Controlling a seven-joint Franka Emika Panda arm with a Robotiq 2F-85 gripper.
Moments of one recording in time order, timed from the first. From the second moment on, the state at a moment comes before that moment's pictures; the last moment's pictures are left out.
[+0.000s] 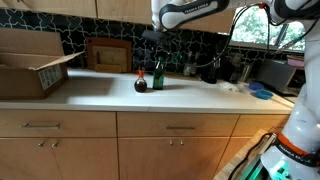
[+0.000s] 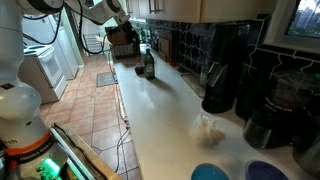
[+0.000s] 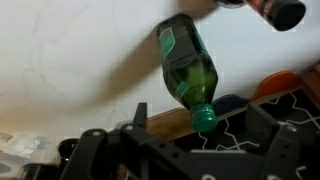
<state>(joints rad) 0.28 0.35 0.08 -1.47 -0.52 1.98 1.63</state>
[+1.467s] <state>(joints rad) 0.42 0.74 -0.09 -1.01 -0.77 1.71 1.90</state>
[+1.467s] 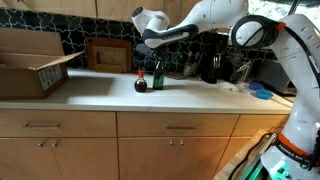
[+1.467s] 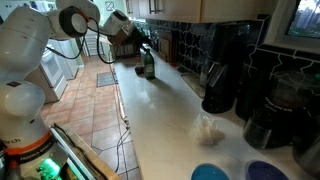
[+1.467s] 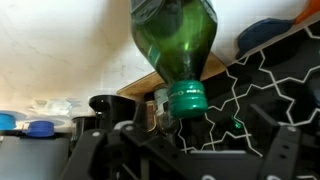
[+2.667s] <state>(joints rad) 0.43 0.91 -0.09 -0.78 -0.77 1.52 1.86</state>
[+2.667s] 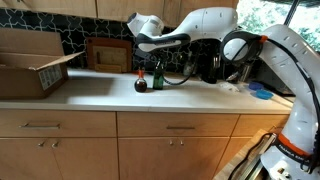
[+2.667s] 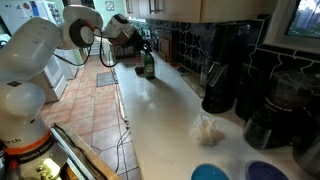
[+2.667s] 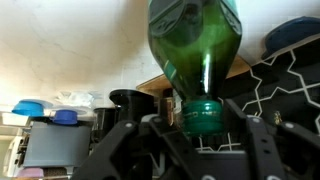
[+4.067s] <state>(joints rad) 0.23 0.90 0.02 -0.80 -0.71 2.04 1.21</state>
